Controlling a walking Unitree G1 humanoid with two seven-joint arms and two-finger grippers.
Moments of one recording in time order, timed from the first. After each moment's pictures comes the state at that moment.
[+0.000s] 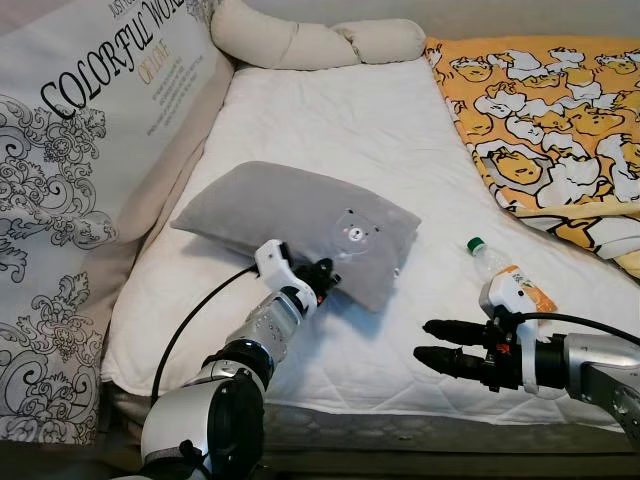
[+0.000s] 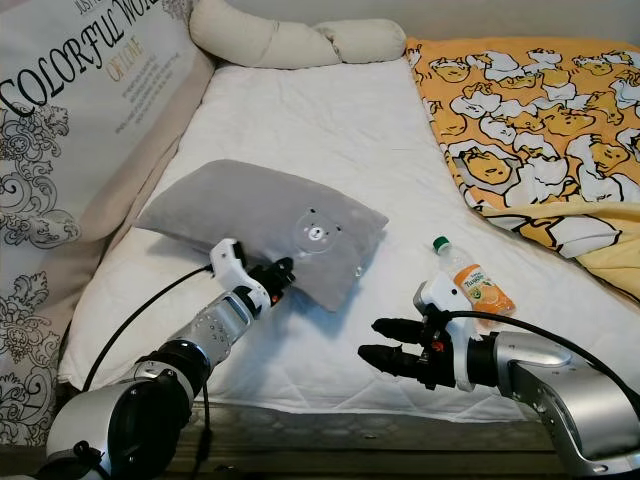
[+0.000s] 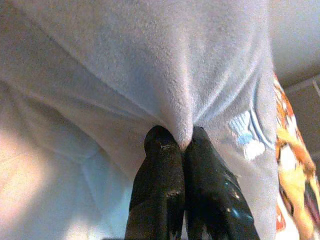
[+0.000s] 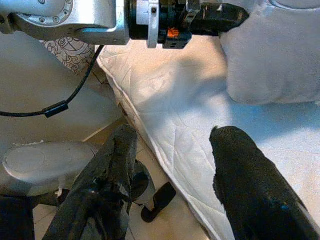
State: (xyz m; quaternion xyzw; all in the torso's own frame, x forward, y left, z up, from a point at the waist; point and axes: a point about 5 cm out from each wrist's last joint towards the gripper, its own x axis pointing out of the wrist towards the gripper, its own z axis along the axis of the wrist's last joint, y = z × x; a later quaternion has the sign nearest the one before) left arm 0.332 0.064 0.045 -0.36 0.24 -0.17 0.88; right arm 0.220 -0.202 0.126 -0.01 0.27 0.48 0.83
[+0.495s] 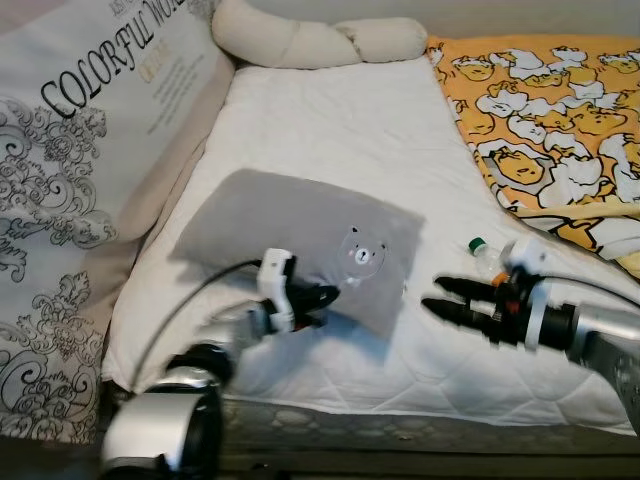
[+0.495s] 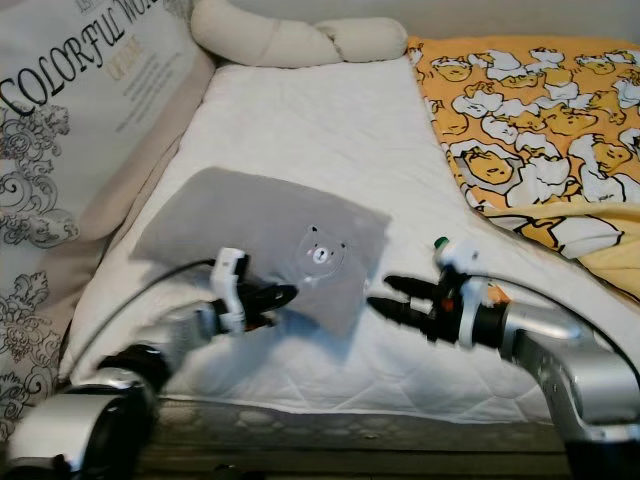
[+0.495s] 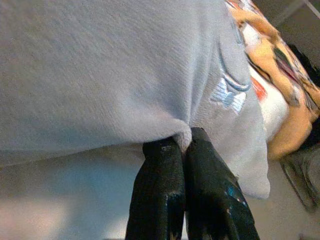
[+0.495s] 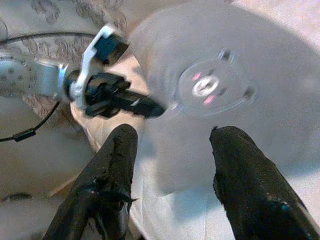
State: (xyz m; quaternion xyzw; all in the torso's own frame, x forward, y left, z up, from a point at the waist) left arm 0.318 0.111 0.043 -0.19 0.26 -0.41 0.85; right arm 0.252 -0.212 0.148 0.03 0.18 0.44 0.88
